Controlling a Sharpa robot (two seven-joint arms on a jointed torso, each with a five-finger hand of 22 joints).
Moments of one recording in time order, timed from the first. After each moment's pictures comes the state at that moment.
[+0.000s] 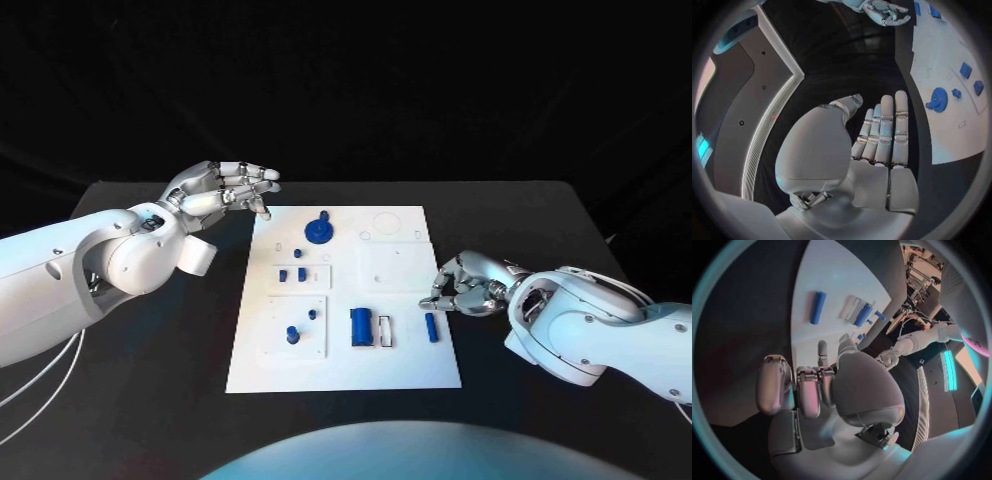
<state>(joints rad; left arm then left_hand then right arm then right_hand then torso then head) 1.17 -0.91 0.00 1.44 -0.20 0.00 0.32 1.42 -0.18 0.49 0.14 0.16 0.73 0.20 0.38 0.20 0.80 0.17 0.55 0.08 0.92 0.10 1.02 0.35 0.17 0.88 0.19 0.84 0.43 1.08 -1.16 -0.16 1.95 -1.29 -0.42 -0.45 1.34 -0.01 -0.10 0.29 0.17 0.94 0.08 0.49 0.44 1.47 0.00 1.50 1.31 1.47 -0.06 1.56 1.31 0.06 1.47 0.04 1.28 1.31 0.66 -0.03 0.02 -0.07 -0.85</state>
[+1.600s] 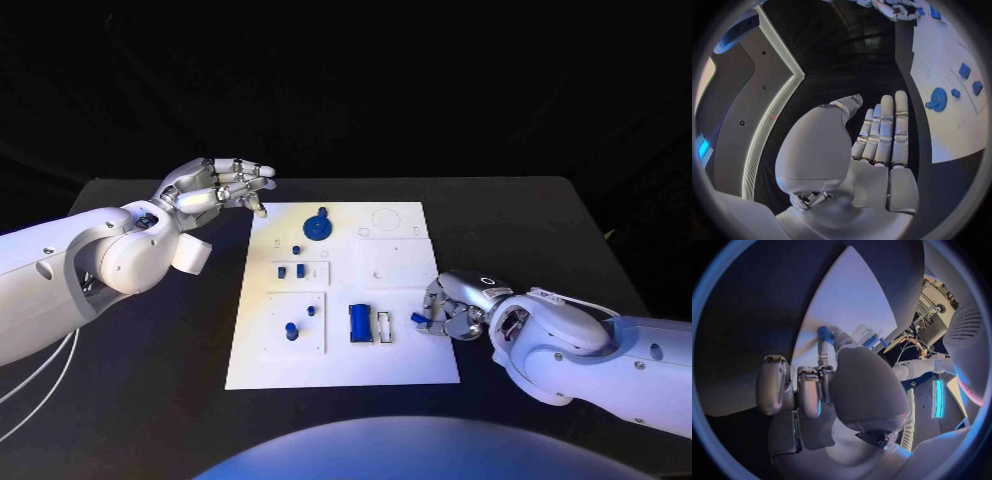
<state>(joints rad) 1.17 -0.92 0.00 1.45 -0.20 0.00 0.32 1.42 -0.18 0.49 0.14 0.16 0.73 0.19 0.38 0.20 0.80 0.17 0.55 0.08 0.92 0.10 1.02 0.35 0.17 0.88 0.19 0.84 0.42 0.97 -1.09 -0.16 1.91 -1.58 -0.40 -0.49 1.46 -0.15 0.16 0.29 0.18 1.00 0.06 0.48 0.47 1.47 -0.01 1.48 1.31 1.47 -0.07 1.56 1.31 0.06 1.46 0.04 1.28 1.31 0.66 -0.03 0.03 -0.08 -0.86</state>
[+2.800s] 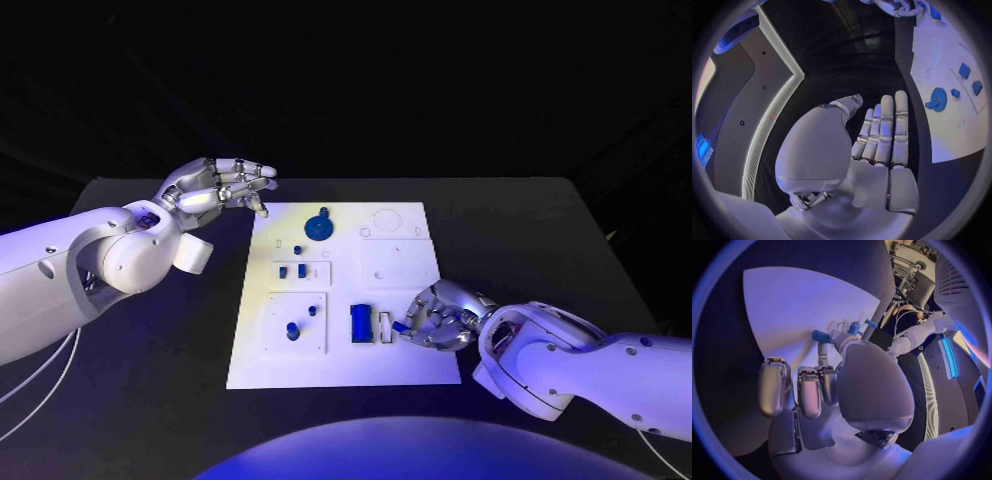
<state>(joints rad) 1.17 -0.92 0.00 1.45 -0.20 0.00 0.32 1.42 -0.18 0.49 0.14 0.16 0.73 0.19 0.39 0.20 0.80 0.17 0.55 0.08 0.92 0.10 1.02 0.35 0.17 0.88 0.19 0.84 0.42 0.96 -1.06 -0.16 1.95 -1.18 -0.54 -0.43 1.35 -0.18 0.45 0.24 0.17 1.00 0.06 0.49 0.49 1.47 -0.01 1.48 1.31 1.47 -0.08 1.56 1.31 0.06 1.46 0.03 1.32 1.31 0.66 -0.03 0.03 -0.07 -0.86</state>
